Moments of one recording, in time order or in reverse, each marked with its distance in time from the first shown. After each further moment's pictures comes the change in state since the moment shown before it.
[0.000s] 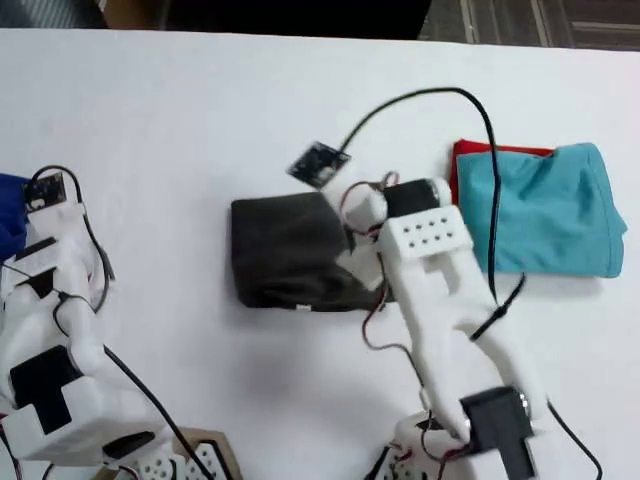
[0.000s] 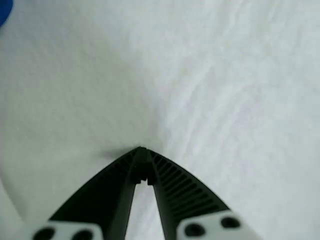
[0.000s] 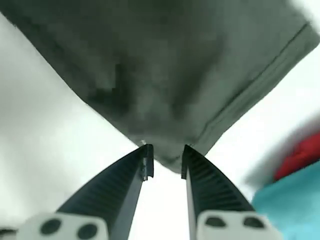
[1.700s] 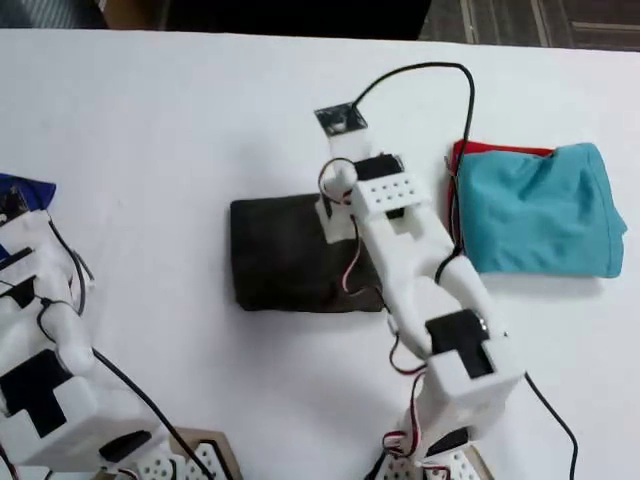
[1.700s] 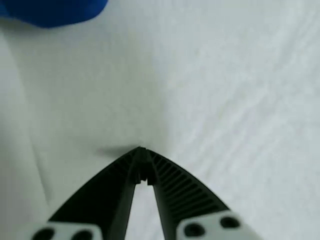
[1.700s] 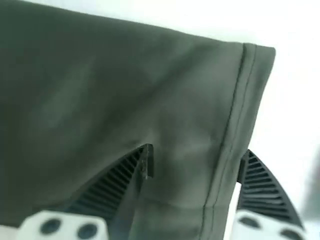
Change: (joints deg) left arm -6.2 0.0 -0.1 -2.2 6.9; right arm 1.7 25.8 -13.3 -13.6 -30.4
